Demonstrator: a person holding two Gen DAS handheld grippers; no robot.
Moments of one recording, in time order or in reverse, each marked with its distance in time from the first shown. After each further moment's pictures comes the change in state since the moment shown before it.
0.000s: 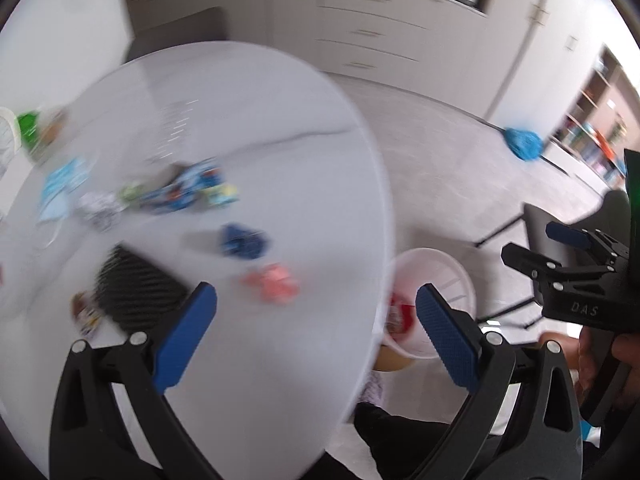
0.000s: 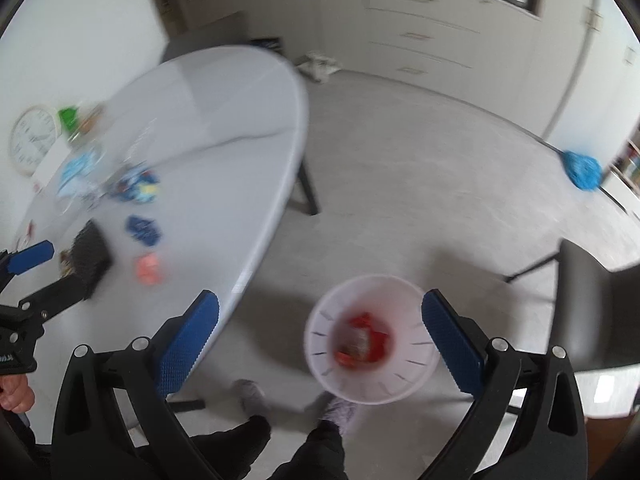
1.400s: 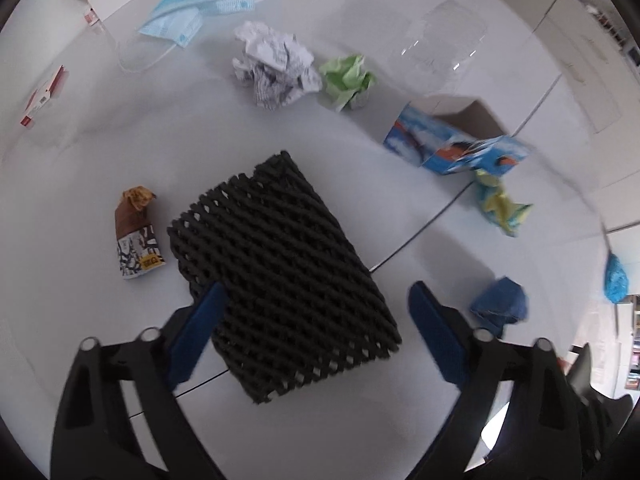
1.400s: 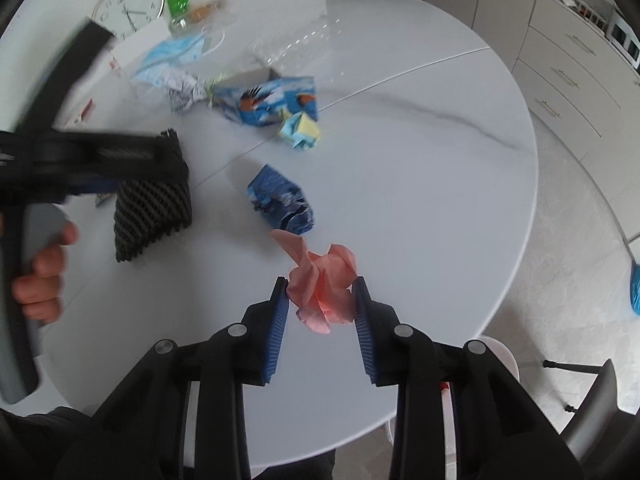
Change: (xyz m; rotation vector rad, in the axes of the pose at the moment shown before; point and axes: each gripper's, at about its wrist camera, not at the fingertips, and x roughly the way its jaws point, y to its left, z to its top) left arm 0.127 0.166 0.003 -0.601 0.295 0.284; right arm 0.101 0.153 0.024 -0.389 0.135 0.192
